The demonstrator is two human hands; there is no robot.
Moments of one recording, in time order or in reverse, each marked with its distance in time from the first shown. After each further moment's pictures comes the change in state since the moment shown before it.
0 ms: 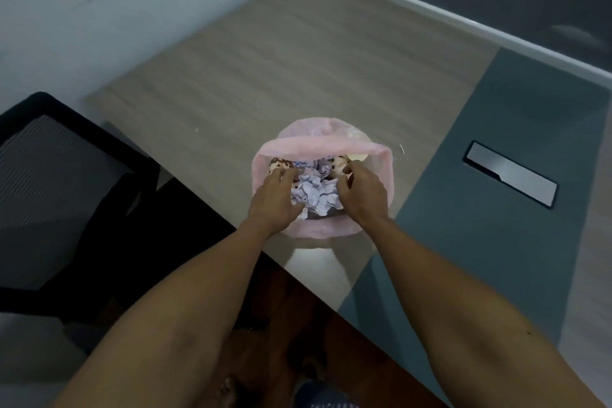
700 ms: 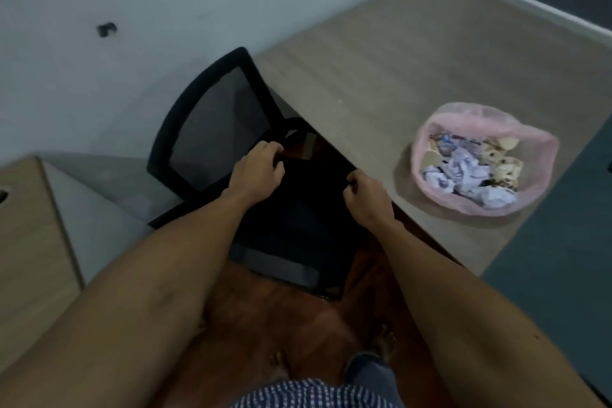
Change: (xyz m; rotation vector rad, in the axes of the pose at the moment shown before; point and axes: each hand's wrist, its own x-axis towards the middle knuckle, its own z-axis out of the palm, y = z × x) left_hand -0.211 -0.289 -0.187 0.051 0.259 -0.155; right_hand -0.181 -0.250 0.151 0.053 -0.350 -0.186
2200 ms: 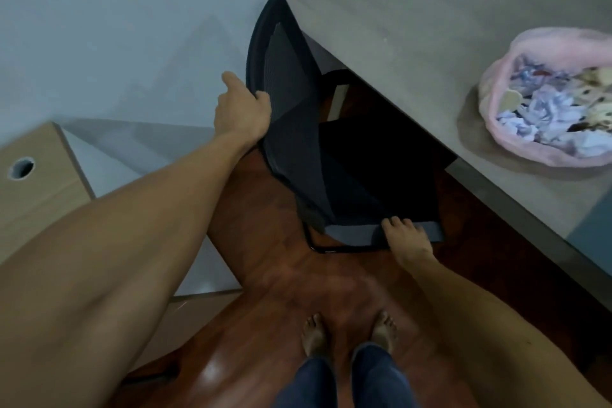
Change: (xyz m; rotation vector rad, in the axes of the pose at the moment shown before) left_hand 0.013 -0.086 -0.038 -0.138 0.152 -0.472; right_hand -0.086 0.076 0.161 -0.770 -0.505 0.023
